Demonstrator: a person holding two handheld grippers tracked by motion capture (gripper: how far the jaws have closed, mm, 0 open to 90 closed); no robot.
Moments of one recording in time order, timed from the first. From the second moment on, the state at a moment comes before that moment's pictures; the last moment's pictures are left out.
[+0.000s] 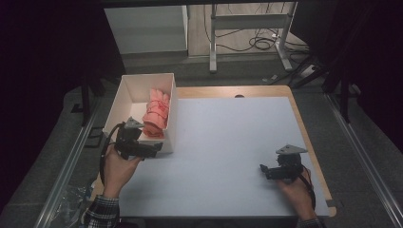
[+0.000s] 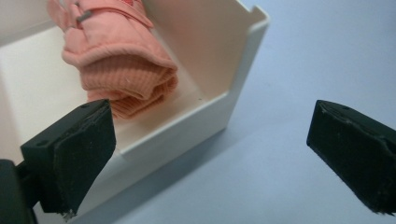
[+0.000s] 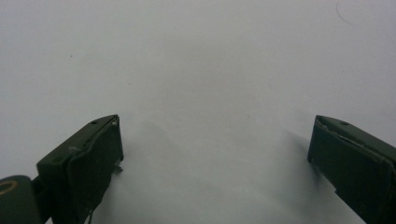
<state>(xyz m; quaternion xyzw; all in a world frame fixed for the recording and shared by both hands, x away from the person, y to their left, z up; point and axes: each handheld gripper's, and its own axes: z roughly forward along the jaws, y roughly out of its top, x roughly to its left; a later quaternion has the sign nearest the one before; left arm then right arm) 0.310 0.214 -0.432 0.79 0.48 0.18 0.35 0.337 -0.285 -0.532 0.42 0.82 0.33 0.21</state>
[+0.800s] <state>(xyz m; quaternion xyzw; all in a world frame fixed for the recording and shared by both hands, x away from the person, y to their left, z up) 0.284 0.160 -0.487 0.81 0.42 0.15 0.37 0.337 -0.284 -0.532 0.42 0.82 0.33 0.21</state>
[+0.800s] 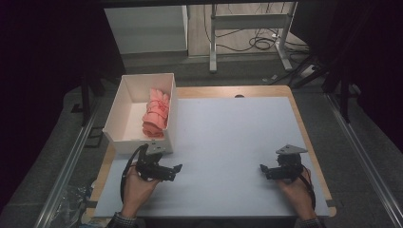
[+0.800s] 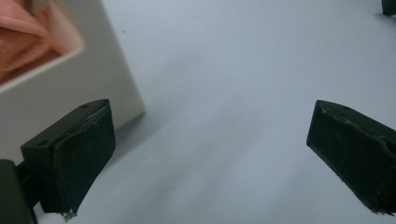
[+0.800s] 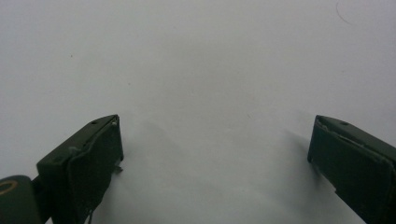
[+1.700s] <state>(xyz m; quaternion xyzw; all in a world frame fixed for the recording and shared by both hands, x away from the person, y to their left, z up) 0.292 0.122 -0.549 0.84 0.40 0.14 0.34 0.337 -0.284 -0.532 0.42 0.82 0.33 0.21</state>
